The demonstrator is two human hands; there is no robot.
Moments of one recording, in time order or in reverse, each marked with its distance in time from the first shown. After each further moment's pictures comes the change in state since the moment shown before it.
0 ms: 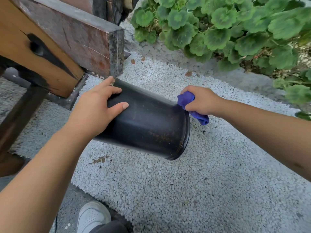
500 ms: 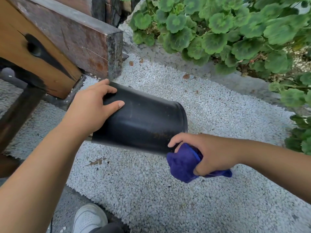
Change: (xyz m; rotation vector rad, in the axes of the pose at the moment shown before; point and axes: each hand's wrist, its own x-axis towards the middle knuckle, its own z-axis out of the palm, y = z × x) left_hand 0.010 -0.006 -0.001 0.000 -0.011 -0.039; right_hand -0.120 -0.027 0.006 0.045 -0.665 -0.173
